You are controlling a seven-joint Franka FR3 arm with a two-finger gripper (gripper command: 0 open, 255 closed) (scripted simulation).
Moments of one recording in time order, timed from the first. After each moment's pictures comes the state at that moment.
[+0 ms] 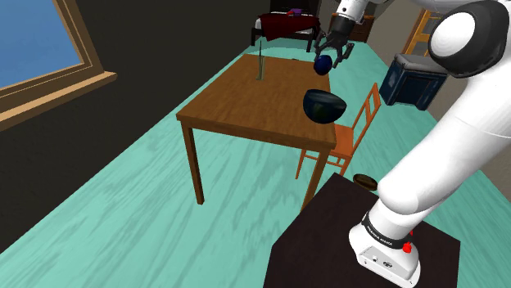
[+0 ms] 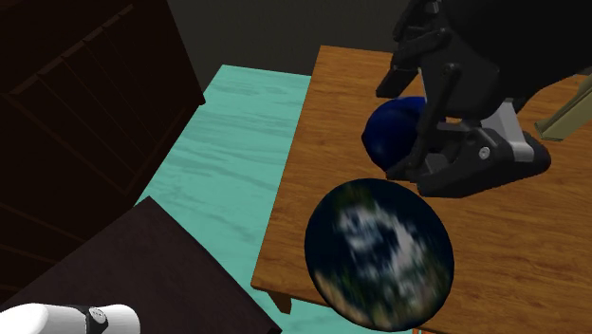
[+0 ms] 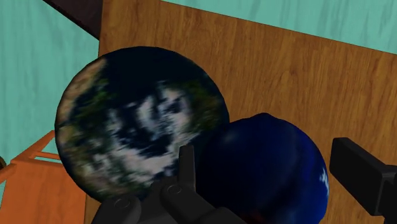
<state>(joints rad) -0.36 -0.06 -0.30 -1.64 0.26 1.51 0.20</state>
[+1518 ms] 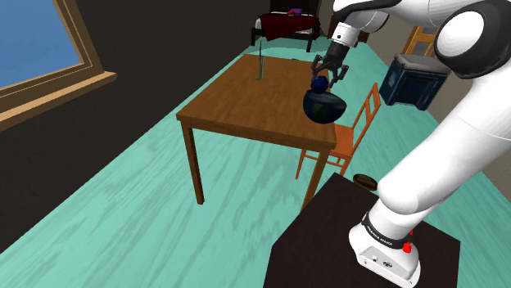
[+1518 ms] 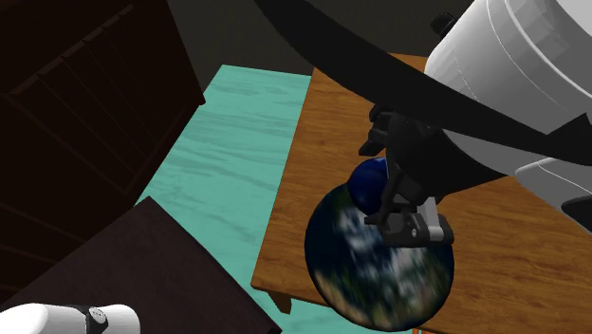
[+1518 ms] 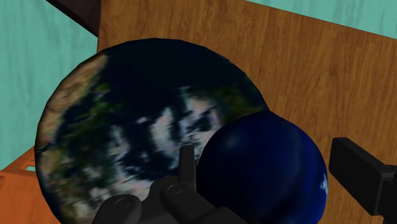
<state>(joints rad) -0.36 -0.09 -0.30 -1.88 0.25 1.72 0.15</state>
